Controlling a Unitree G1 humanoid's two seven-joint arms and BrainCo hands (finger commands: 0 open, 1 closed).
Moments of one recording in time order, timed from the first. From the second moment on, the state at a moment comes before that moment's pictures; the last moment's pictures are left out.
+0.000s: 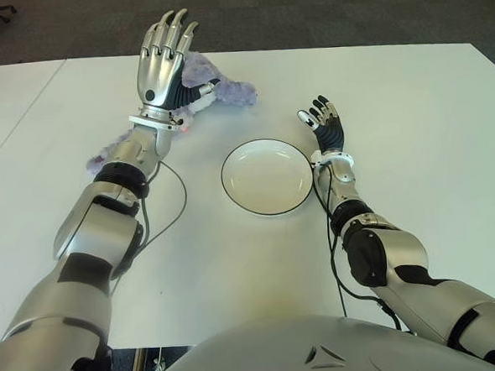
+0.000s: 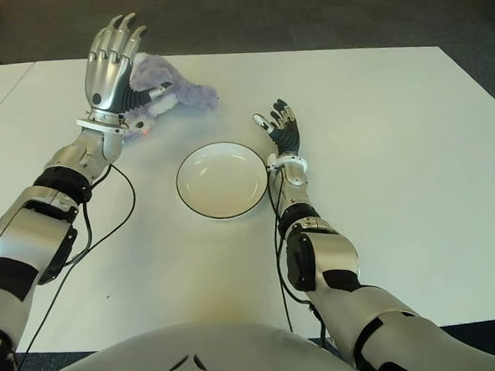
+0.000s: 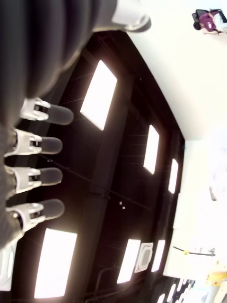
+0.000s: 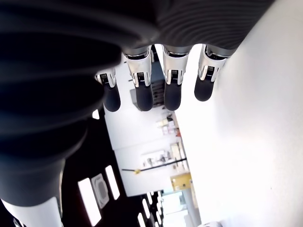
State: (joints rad) left arm -0.87 0.46 -0.48 1.06 0.86 -0.39 0.93; right arm -0.68 0.03 -0.33 1.21 0.10 -0.53 0.00
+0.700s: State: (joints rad) left arm -1.01 0.45 -0.49 1.09 0.76 -0.39 0.23; right arm -0.68 0.03 -0.34 1.21 0.11 -0.53 0.02
